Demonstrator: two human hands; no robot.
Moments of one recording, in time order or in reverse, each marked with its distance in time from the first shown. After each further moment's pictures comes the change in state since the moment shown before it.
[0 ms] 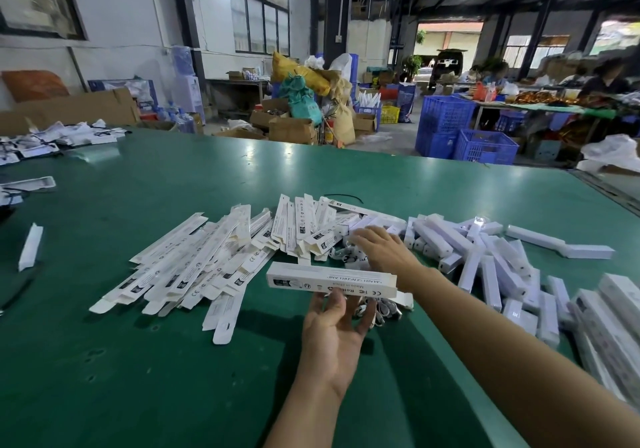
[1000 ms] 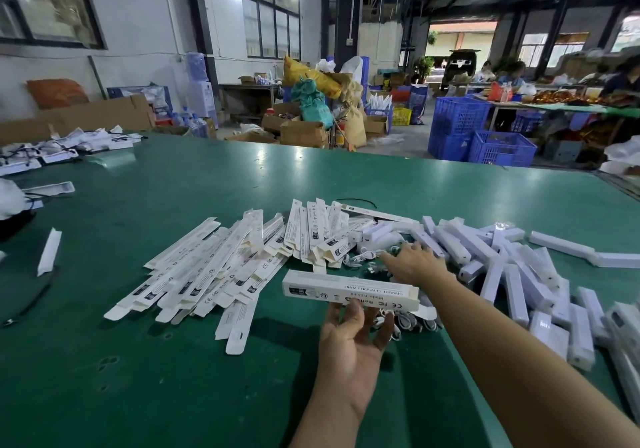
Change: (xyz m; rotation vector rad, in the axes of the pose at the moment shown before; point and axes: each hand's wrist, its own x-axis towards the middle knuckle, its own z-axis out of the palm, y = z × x) left_hand -0.006 0.002 0.006 -0.012 0.116 -0.051; right_hand 0.020 0.026 0.021 0.171 -0.161 0.570
